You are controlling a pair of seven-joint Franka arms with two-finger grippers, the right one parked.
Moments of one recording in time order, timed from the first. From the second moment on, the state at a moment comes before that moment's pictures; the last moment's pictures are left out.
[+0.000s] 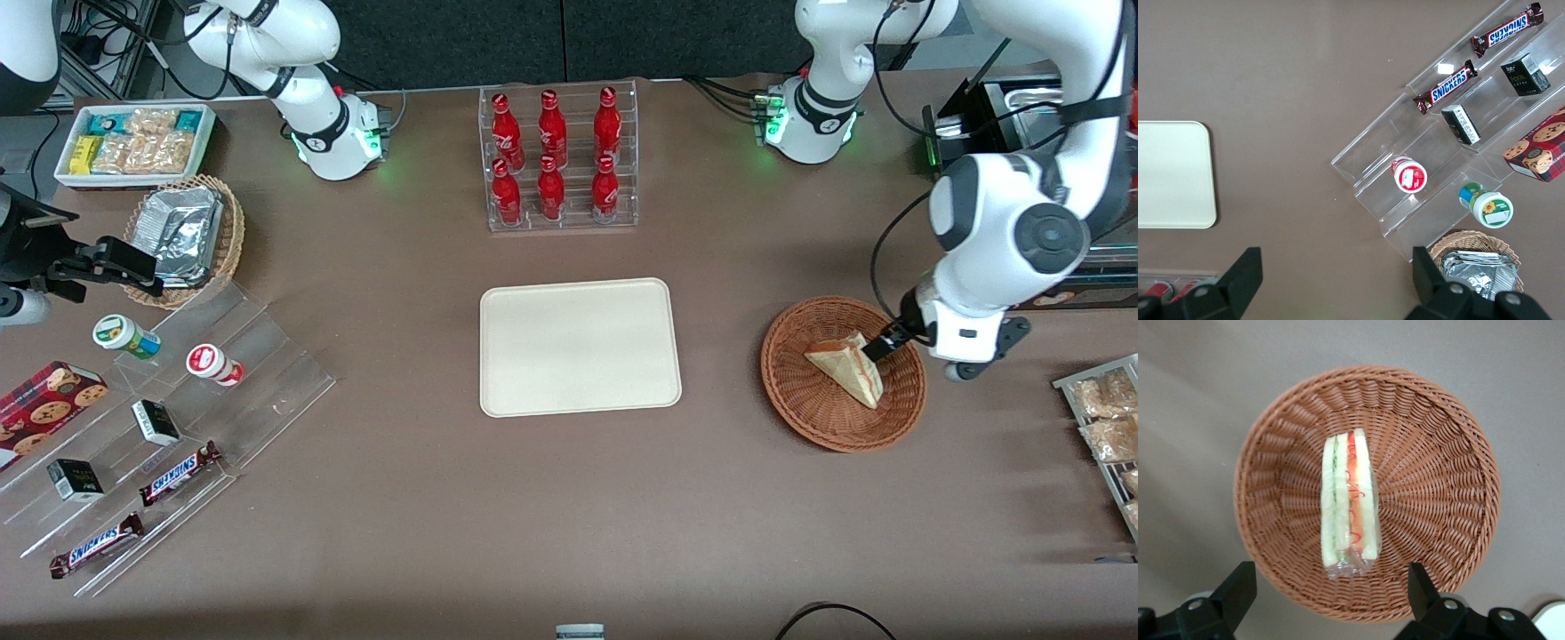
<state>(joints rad) -0.07 0.11 0.00 -2.14 0.03 2.21 -0.74</state>
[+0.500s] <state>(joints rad) -0.08 0.11 0.00 -2.24 0.03 2.33 -0.79</state>
